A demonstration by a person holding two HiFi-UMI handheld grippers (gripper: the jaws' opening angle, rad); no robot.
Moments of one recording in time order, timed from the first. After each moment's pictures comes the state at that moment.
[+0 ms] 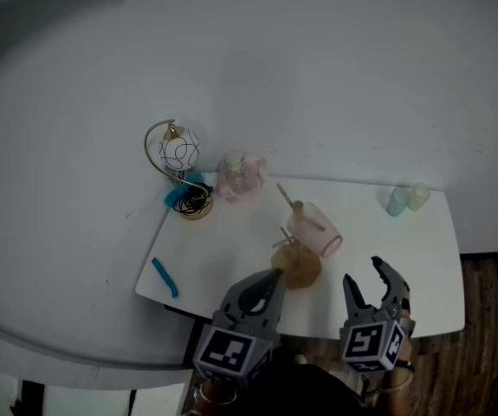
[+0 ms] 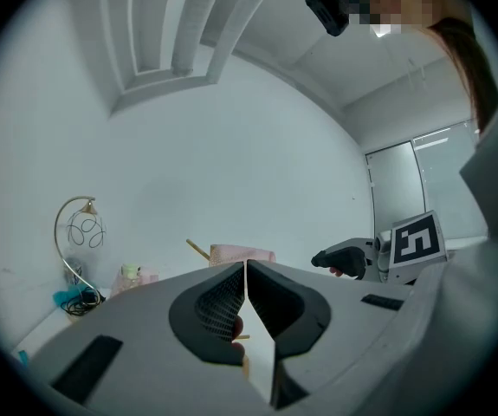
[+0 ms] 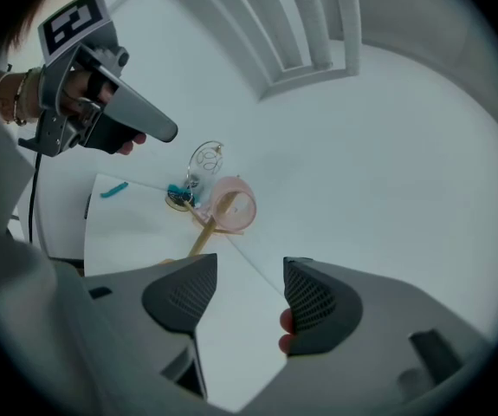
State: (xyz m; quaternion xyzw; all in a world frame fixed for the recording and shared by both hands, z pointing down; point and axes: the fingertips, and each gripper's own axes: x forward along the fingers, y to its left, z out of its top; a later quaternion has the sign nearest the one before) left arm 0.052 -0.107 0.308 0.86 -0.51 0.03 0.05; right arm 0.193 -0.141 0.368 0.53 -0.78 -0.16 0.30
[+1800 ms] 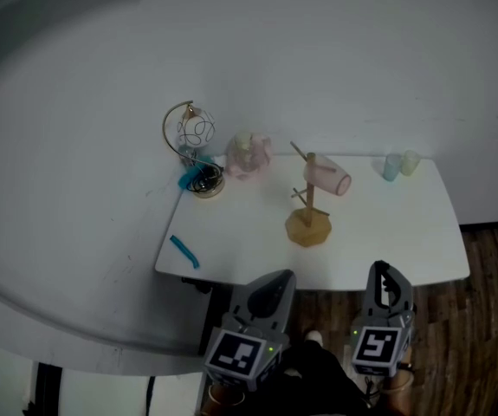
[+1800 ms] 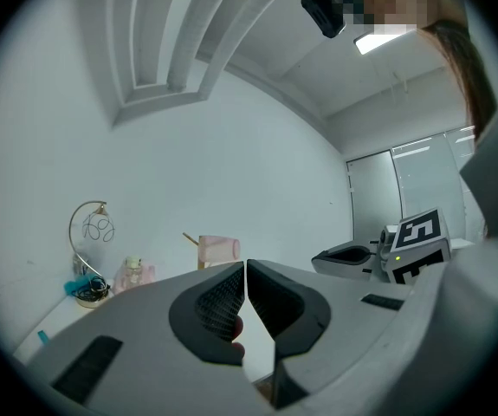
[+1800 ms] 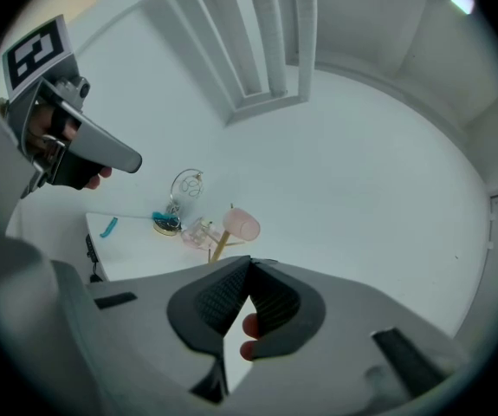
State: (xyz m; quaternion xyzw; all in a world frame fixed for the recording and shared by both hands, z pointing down) left arm 0.019 0.038 0.309 0.88 -0.48 0.02 0.05; right arm 0.174 0.016 0.340 0.63 -0.74 -0.12 0.20
